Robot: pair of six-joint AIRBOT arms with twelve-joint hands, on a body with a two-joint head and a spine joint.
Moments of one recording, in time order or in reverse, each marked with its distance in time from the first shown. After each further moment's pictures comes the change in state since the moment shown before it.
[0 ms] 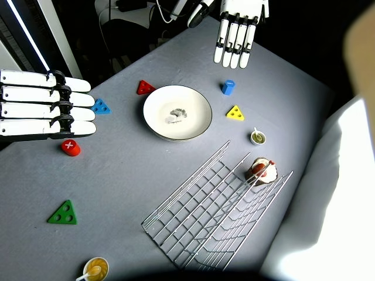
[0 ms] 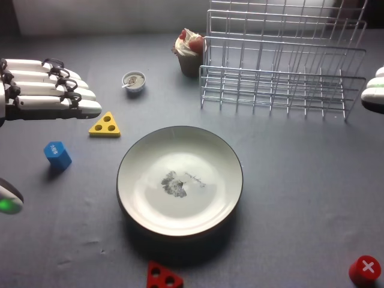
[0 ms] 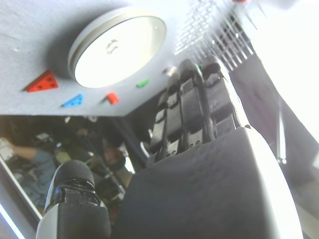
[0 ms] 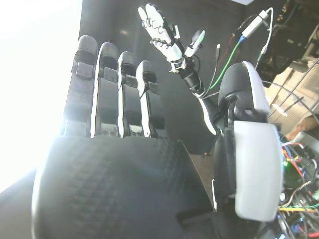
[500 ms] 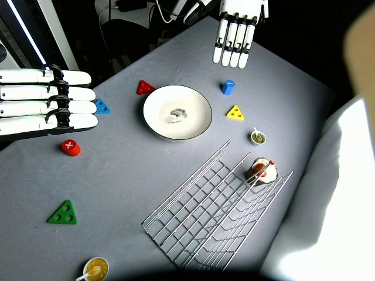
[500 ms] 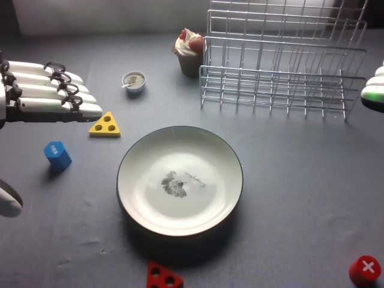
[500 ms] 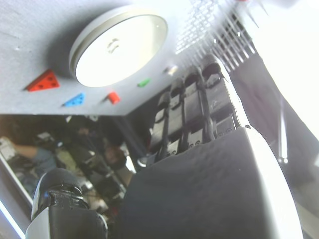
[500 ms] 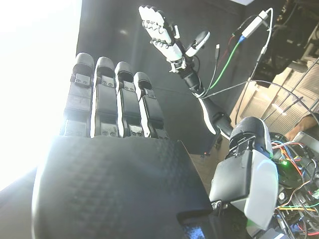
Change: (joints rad) left arm 0.000 0.000 -0.003 0.002 -0.010 0.000; right arm 0.007 0.000 0.000 -0.007 -0.004 0.000
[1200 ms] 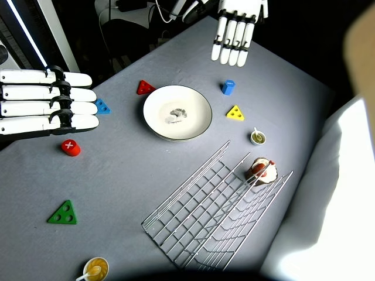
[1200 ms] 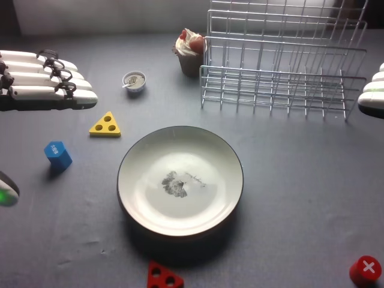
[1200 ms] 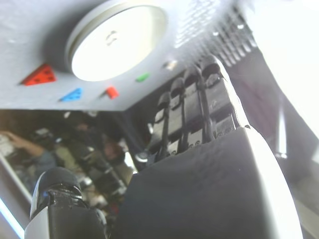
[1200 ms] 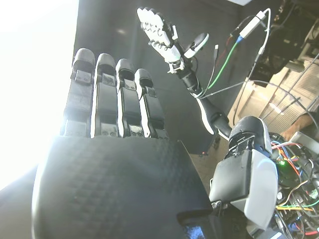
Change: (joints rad) left arm 0.002 0.002 0.020 -0.040 -0.042 0.000; right arm 0.008 -0.008 0.006 -0.011 -0.001 -0.002
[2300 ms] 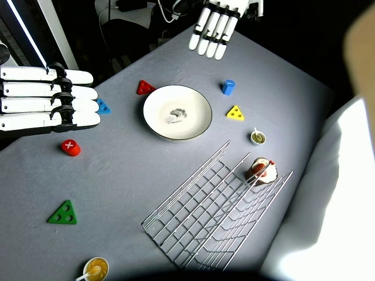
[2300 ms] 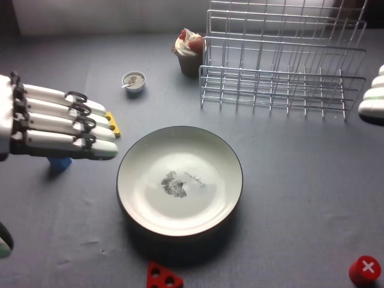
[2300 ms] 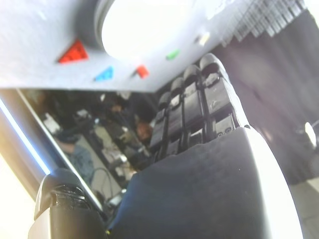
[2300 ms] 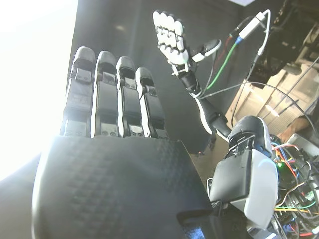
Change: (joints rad) left arm -0.037 0.010 -0.082 0.186 -0.064 0.000; right arm 0.018 0.002 0.019 -0.061 0.000 -0.024
